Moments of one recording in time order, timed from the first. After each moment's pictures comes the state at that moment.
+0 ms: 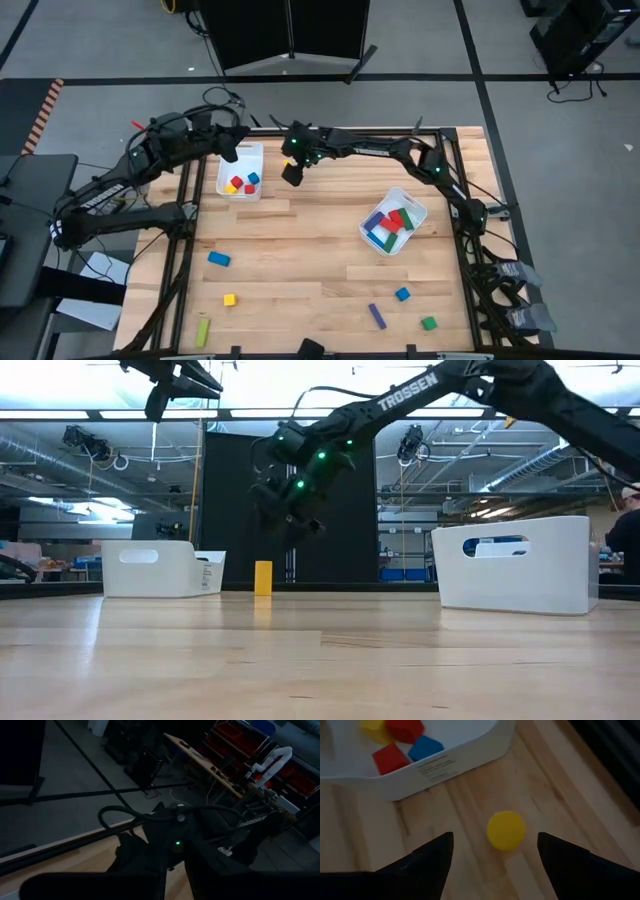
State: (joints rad) left arm 0.54 0.76 0.94 -0.35 -0.04 -0.56; right arm -0.36 2.36 2.03 -0.59 -0.07 0.13
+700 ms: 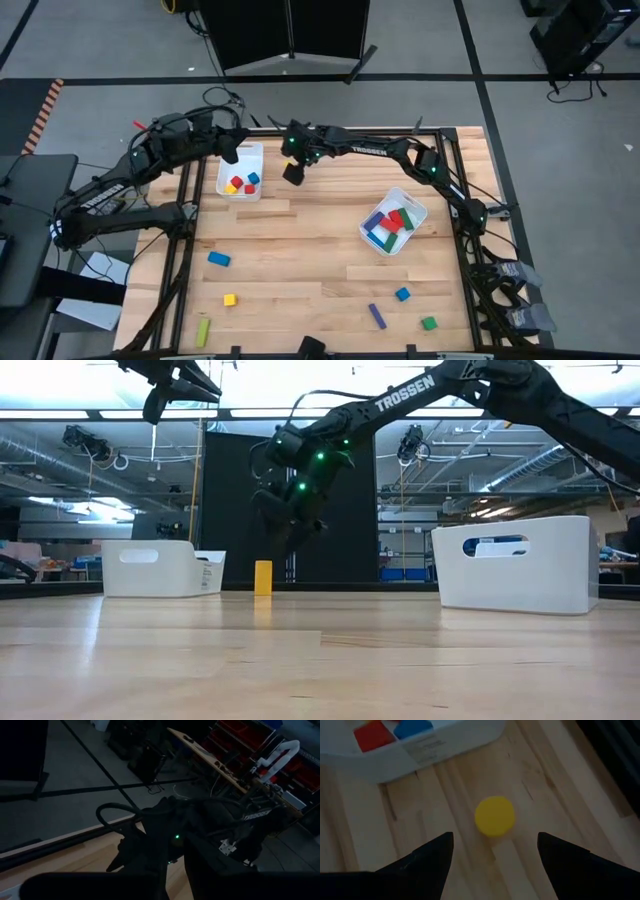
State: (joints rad) left arm 0.54 0.76 0.94 -0.38 -0.04 -0.56; right arm -0.37 2.39 2.10 -0.69 -0.05 0.07
